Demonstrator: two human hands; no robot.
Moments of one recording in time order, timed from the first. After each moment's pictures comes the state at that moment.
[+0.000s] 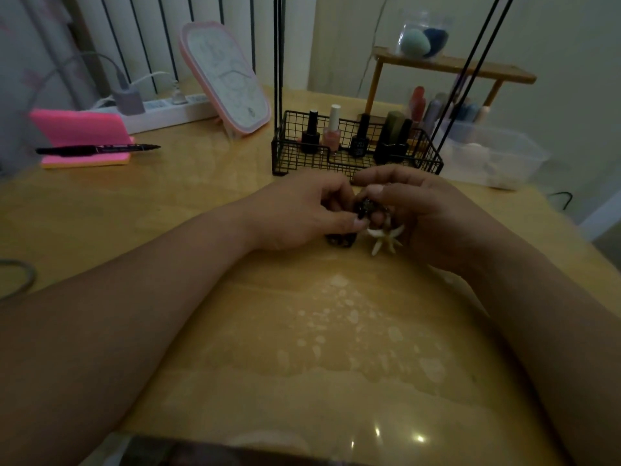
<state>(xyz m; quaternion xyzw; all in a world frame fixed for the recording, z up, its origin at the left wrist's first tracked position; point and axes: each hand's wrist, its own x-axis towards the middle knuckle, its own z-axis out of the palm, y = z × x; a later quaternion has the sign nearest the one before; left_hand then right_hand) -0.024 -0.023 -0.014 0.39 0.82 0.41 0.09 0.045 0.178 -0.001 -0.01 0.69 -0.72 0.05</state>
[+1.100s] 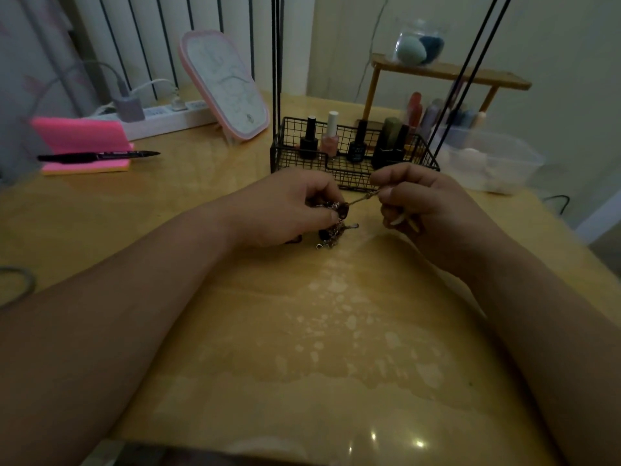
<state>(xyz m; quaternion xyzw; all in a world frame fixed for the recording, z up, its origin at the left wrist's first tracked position) -0.027 -0.035 -0.004 0.35 0.84 0.40 0.11 0.043 0.187 -0.003 0.01 0.74 -0.67 -0.04</state>
